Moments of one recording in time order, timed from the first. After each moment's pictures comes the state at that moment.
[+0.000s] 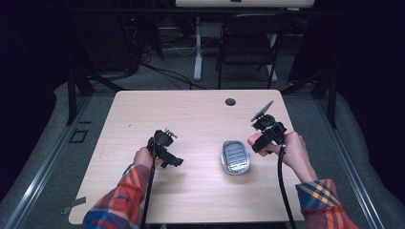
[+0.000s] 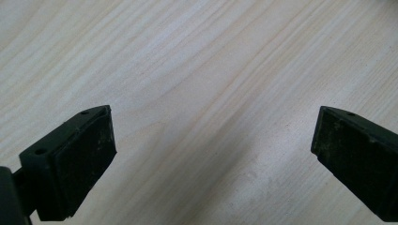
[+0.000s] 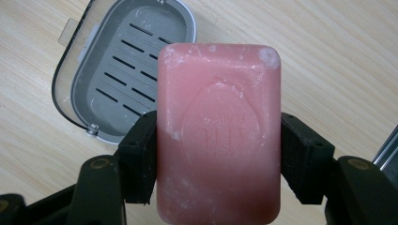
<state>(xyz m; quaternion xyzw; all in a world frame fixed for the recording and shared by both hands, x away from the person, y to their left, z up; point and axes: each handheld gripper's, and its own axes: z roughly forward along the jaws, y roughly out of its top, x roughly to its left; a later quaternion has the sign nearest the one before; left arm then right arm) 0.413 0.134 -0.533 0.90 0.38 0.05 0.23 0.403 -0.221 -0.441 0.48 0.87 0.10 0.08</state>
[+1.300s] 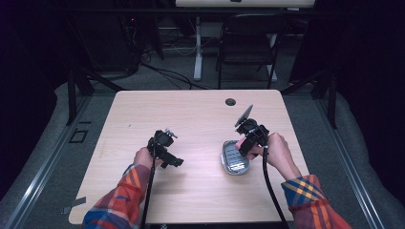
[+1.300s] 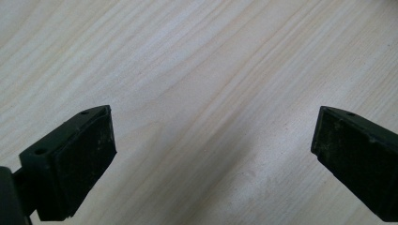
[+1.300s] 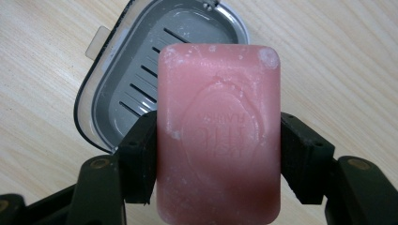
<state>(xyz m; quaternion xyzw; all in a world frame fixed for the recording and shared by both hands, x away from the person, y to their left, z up) 0.412 0.133 -0.533 0.90 0.37 0.05 0.23 0.414 -0.179 -0.467 0.44 0.89 0.06 0.07</state>
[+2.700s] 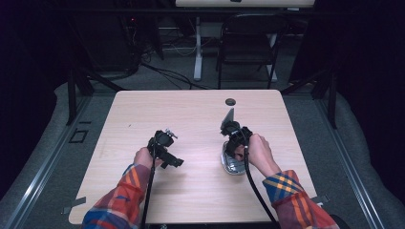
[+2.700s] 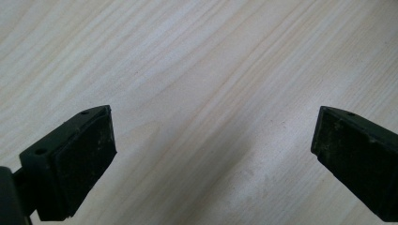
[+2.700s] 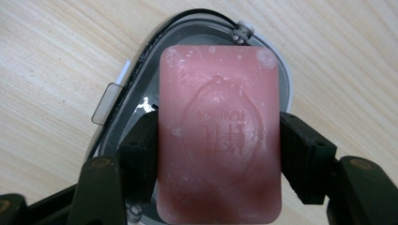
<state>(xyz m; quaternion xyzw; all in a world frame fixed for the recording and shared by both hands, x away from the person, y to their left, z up) 0.412 0.133 -0.533 0.90 0.37 0.04 0.22 0.430 -0.135 -0.494 0.45 0.89 0.00 0.08</state>
